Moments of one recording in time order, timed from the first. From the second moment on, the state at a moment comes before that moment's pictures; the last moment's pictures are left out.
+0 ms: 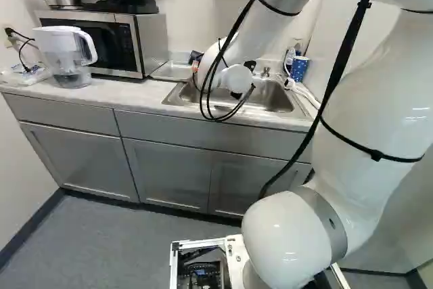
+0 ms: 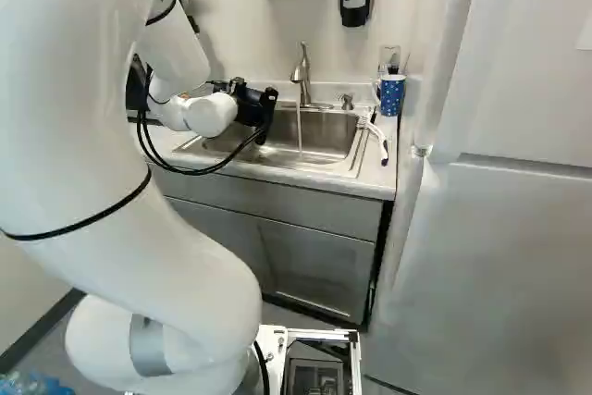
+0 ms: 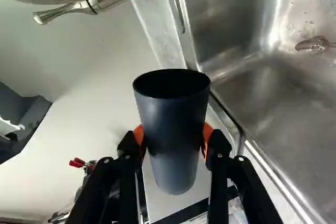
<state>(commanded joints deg) 11.2 -1.7 -38.6 1.5 44.6 111.9</state>
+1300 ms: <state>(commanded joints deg) 11.2 -1.7 -38.6 1.5 44.6 83.0</state>
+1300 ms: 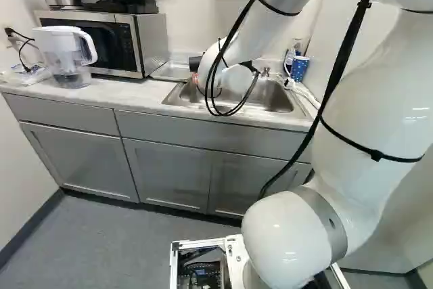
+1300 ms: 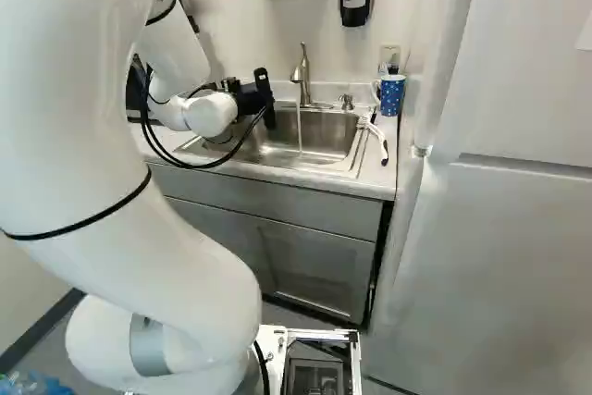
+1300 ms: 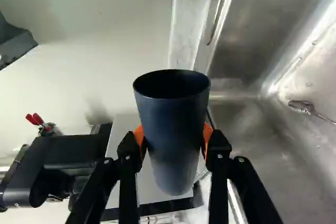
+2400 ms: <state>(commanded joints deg) 11.2 -1.7 -38.6 1.5 44.6 49.9</state>
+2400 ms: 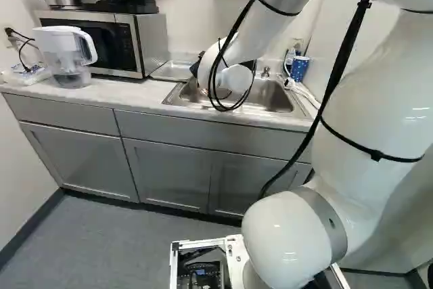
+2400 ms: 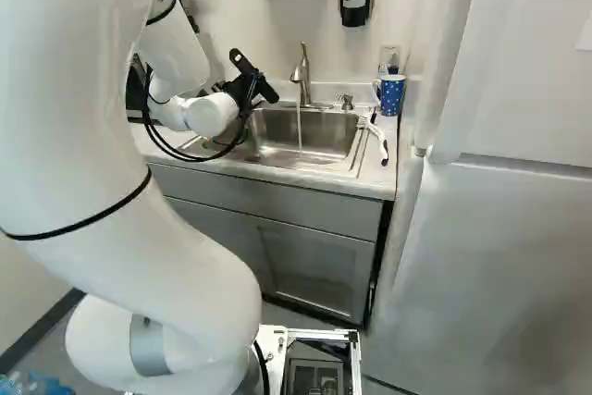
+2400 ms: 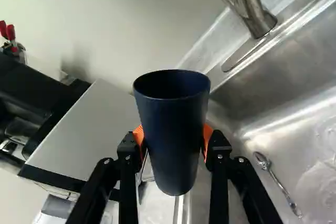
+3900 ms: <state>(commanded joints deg) 11.2 -1.7 -38.6 1.5 44.6 4.8</state>
